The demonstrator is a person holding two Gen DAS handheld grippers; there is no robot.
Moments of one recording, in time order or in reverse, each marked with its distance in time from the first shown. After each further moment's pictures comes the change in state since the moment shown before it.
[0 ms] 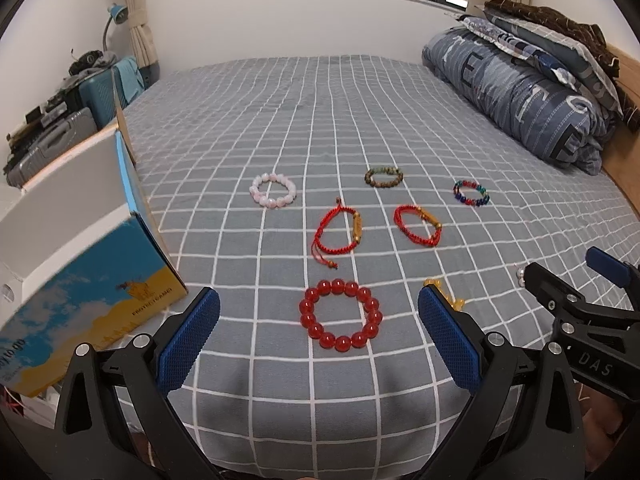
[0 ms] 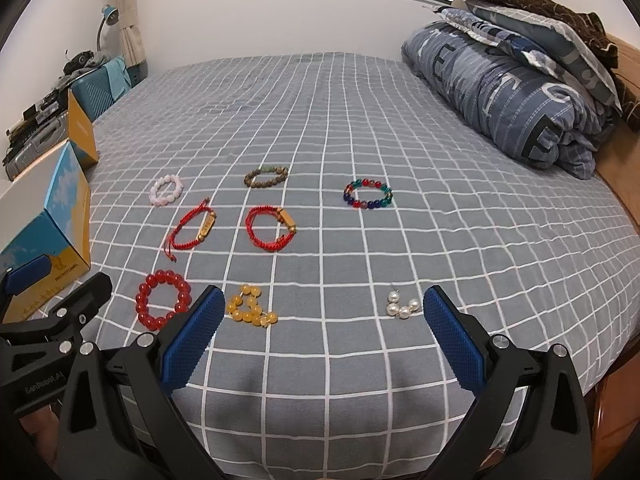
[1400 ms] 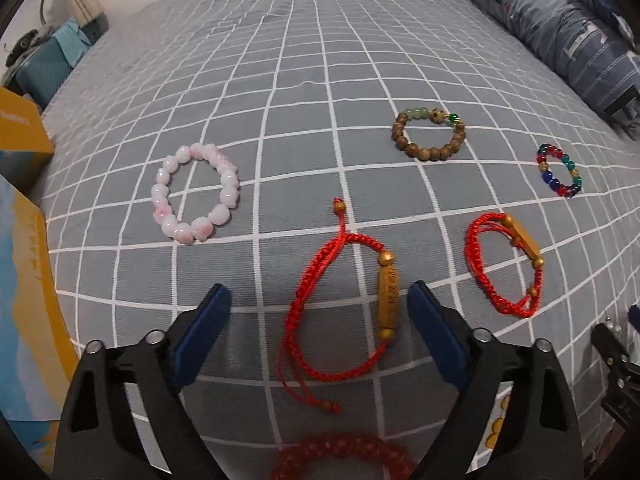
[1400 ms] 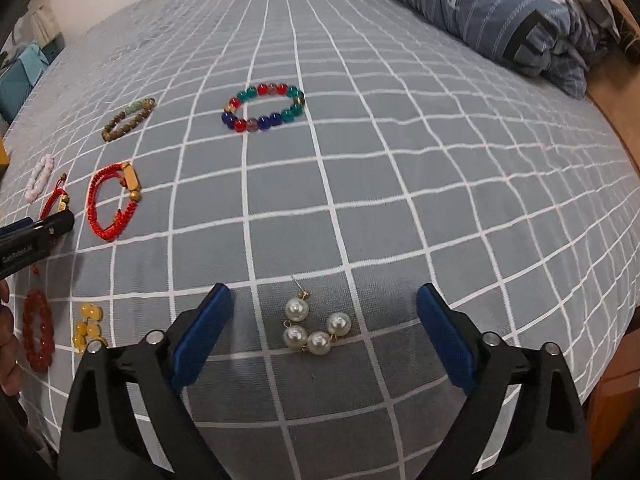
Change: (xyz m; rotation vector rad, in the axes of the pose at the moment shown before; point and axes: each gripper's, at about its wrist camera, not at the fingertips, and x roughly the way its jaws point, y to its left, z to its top) left arm 0.198 -0.023 0.060 0.070 0.328 -0.018; right arm 0.139 -0.075 0.000 0.143 0.328 -0.123
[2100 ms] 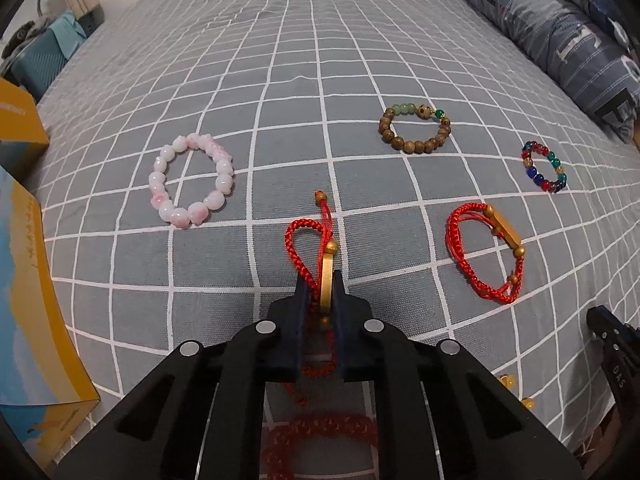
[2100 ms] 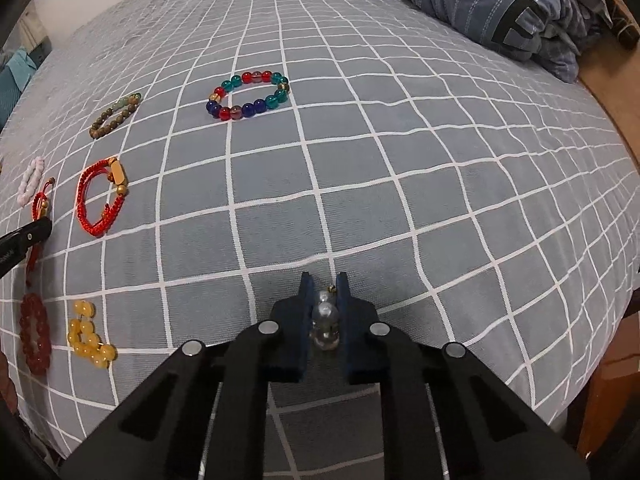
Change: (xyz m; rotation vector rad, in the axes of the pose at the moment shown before) left arm -0.013 -0.002 -0.012 -0.014 0.019 -0.039; right arm -0.002 -0.003 -0.004 0.028 0.038 -0.029
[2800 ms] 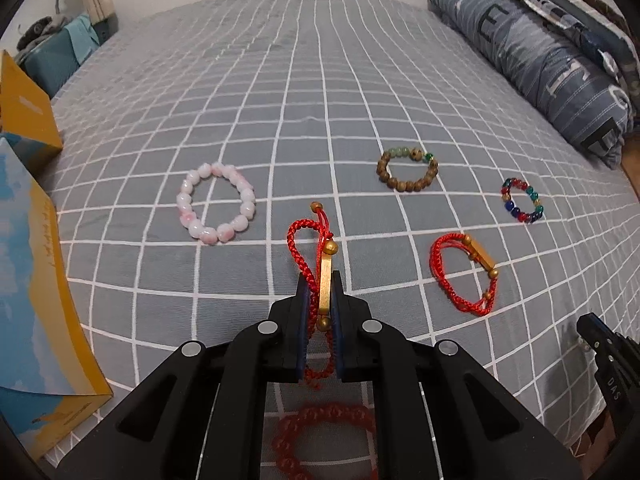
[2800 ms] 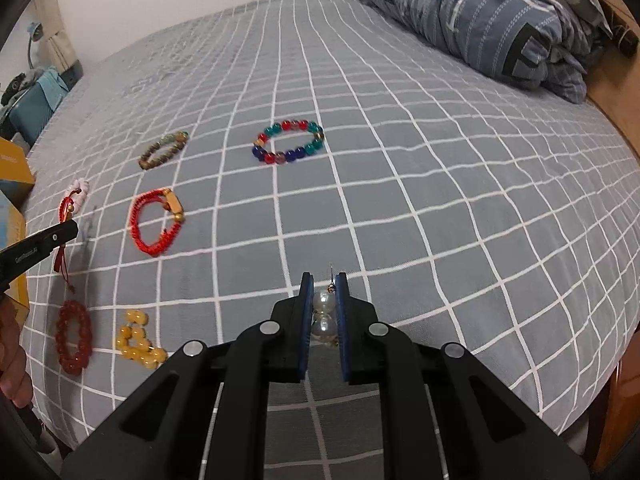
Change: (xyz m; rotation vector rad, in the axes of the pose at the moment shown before) left arm -0.033 0.017 -0.007 -0.053 -0.125 -0.031; right arm -0.034 0.008 -0.009 -0.004 -0.155 0.112
